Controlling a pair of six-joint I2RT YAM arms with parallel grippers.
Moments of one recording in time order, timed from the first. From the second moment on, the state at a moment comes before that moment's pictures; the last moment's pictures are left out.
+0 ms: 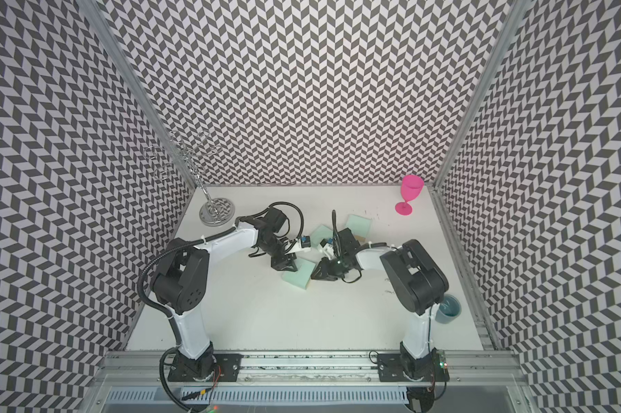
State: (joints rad) left arm -0.49 1.89 1.32 -0.77 0.46 0.90; right arm 0.50 1.89 0.96 -0.16 -0.81 0.44
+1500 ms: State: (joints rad) left arm -0.49 1.89 1.32 -0.76 0.46 0.90; right arm 0.49 1.81 0.88 -0.20 -0.73 0.38
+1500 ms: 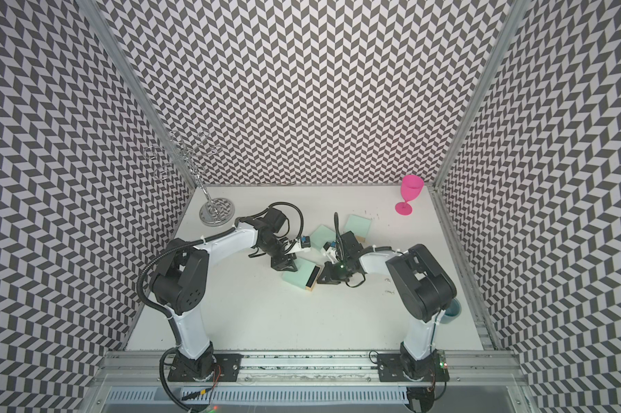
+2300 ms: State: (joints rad) left arm -0.49 1.88 1.30 -0.75 0.46 0.90; right arm 0.44 1.72 0.79 -0.26 -0.69 0.34
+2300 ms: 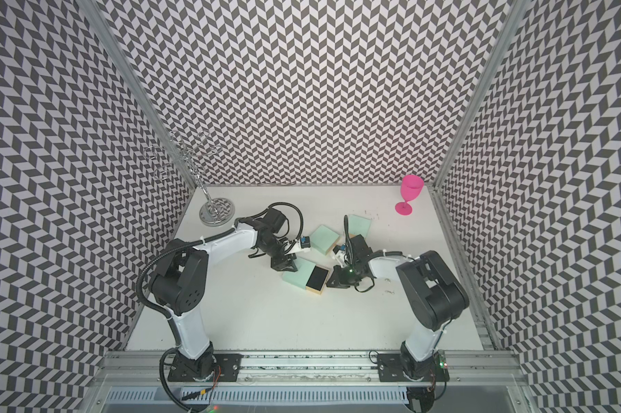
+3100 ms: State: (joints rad) left arm -0.49 1.88 1.30 -0.75 0.46 0.90; right arm 0.43 1.69 0.76 -0.29 -0.67 0.31
